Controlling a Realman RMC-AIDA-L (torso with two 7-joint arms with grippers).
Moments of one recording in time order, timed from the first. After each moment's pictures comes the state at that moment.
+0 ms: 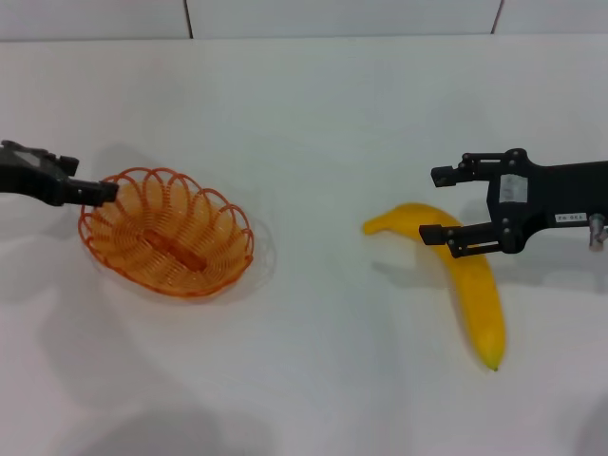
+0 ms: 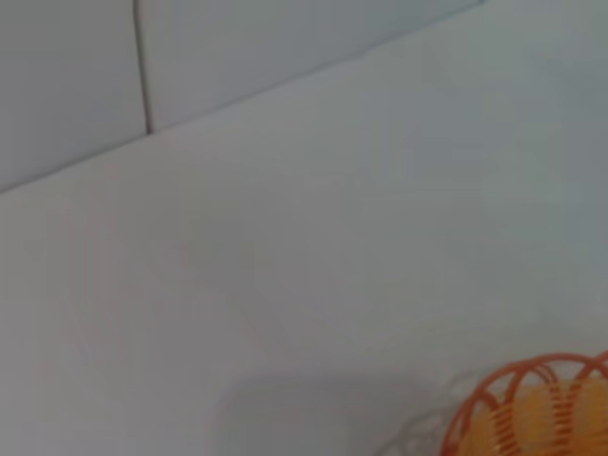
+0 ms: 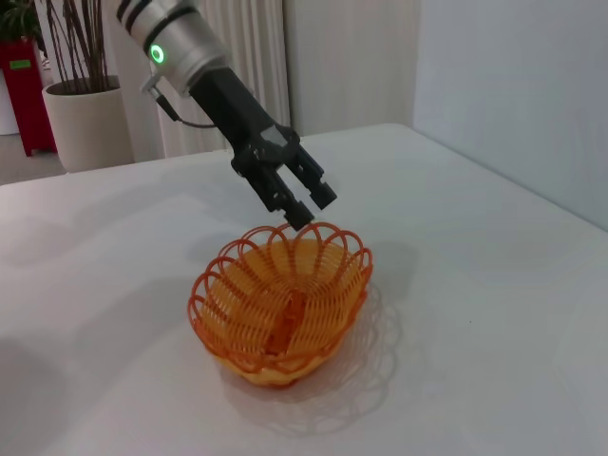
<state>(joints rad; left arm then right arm) -0.69 -2.03 0.54 0.86 2.58 1.37 -1.78 0.47 2.00 -0.90 -0.78 -1.96 -1.54 1.32</state>
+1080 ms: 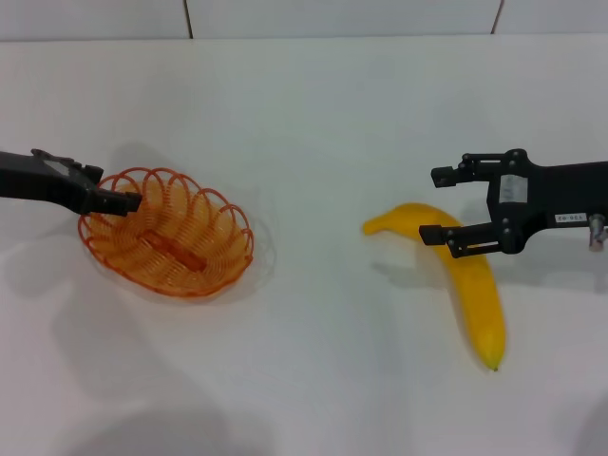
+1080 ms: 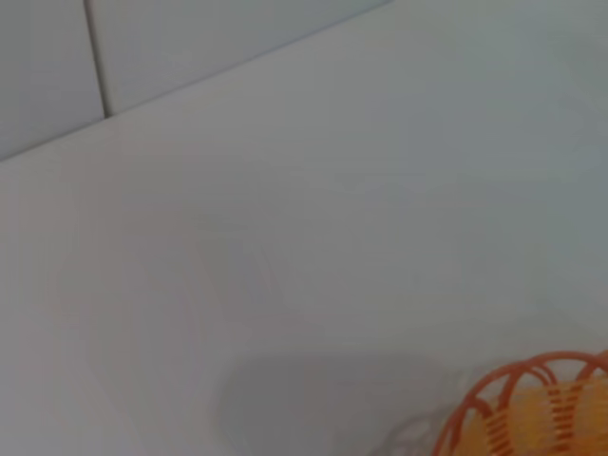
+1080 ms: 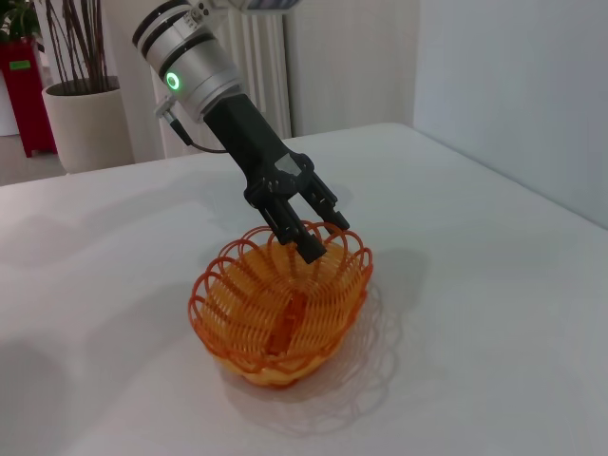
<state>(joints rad) -0.72 -2.03 0.59 0.76 2.57 1.27 -1.77 0.47 2.00 -0.90 -0.78 -1.96 -1.54 1.33</state>
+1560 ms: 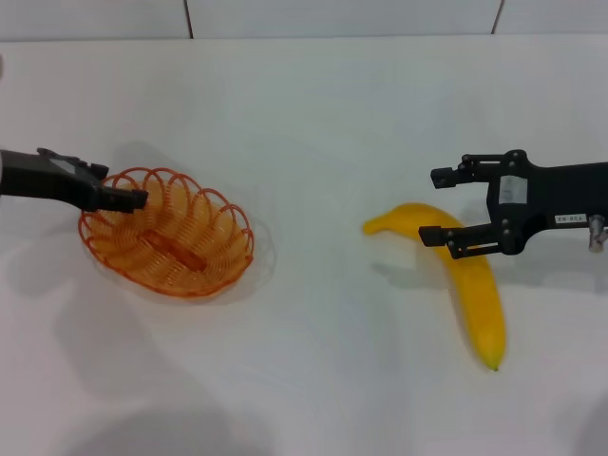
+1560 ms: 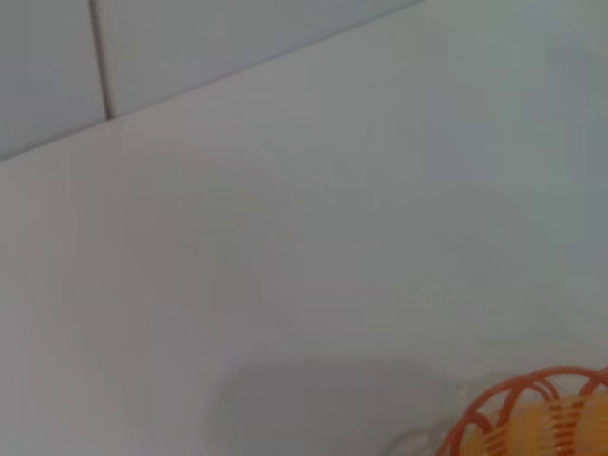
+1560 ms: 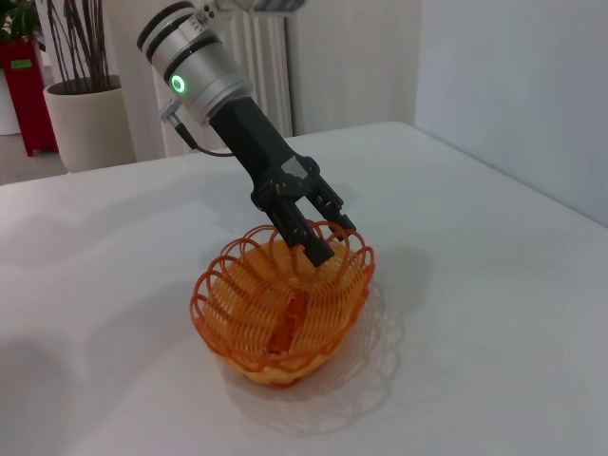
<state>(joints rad) -0.72 -2.03 0.59 0.73 2.56 1.25 -1.77 0.47 2.00 -0.90 -0.78 -1.96 -1.54 1.33</state>
